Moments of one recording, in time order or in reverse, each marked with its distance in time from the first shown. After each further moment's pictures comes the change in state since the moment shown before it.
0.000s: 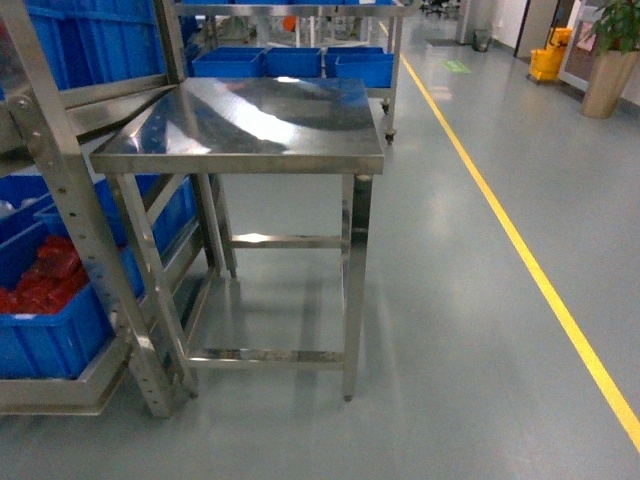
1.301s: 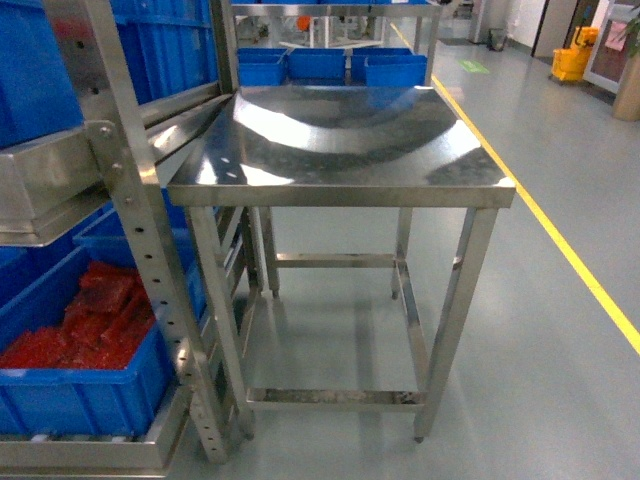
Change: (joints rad) left arm 0.000 0.000 0.000 -0.001 0.000 0.000; right arm 0.000 0.000 0.000 0.005 0.000 0.000
